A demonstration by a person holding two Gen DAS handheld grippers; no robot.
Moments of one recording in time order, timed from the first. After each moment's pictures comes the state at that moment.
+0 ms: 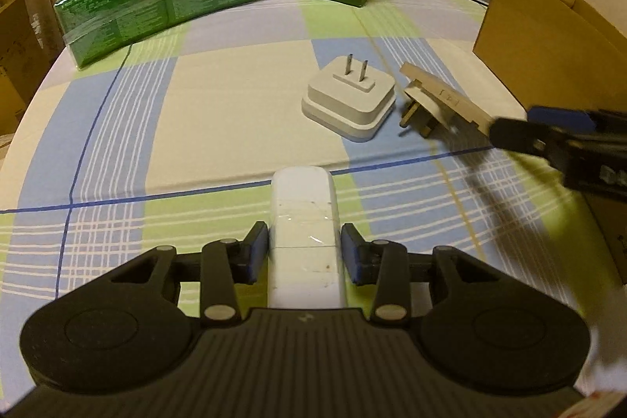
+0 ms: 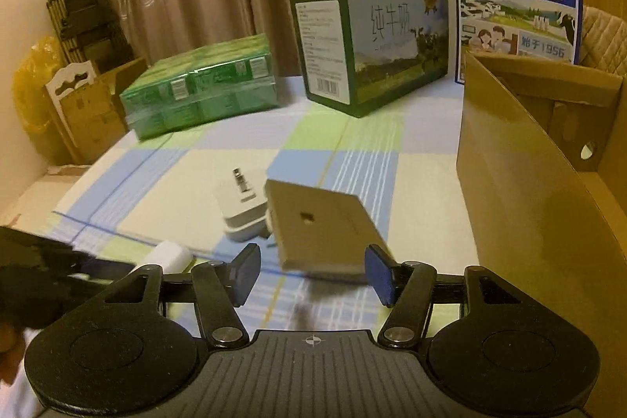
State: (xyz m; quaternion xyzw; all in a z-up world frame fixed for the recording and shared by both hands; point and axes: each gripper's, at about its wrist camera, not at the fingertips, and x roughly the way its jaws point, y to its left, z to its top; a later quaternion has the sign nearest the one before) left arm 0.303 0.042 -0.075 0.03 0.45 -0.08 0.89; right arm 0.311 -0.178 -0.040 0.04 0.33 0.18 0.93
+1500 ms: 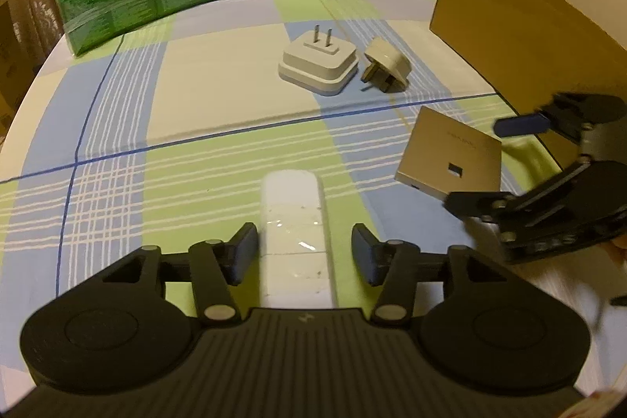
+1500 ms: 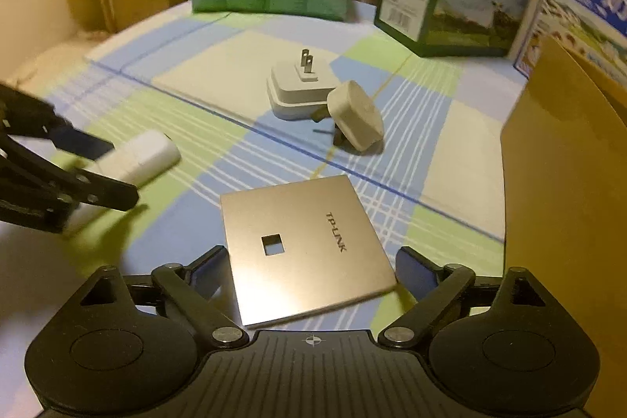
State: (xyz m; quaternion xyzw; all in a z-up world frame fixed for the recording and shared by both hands) left arm 0.247 0.054 -0.073 0.04 0.44 -0.13 0.89; right arm 0.269 -0.147 -0.074 -0.13 0.39 0.24 0.88
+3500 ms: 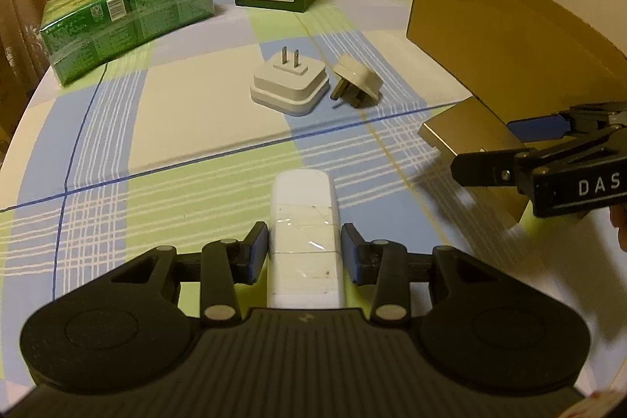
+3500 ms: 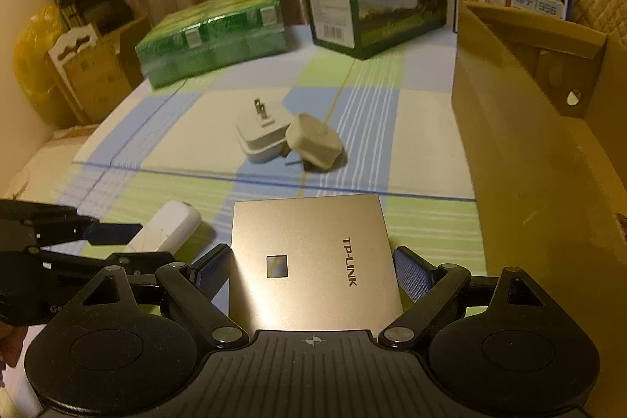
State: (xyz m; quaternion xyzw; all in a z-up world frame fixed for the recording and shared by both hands) left arm 0.243 0.035 -0.060 0.06 0.42 -0.14 0.89; right arm 0.254 -0.182 -0.034 0.04 0.40 0.18 0.90
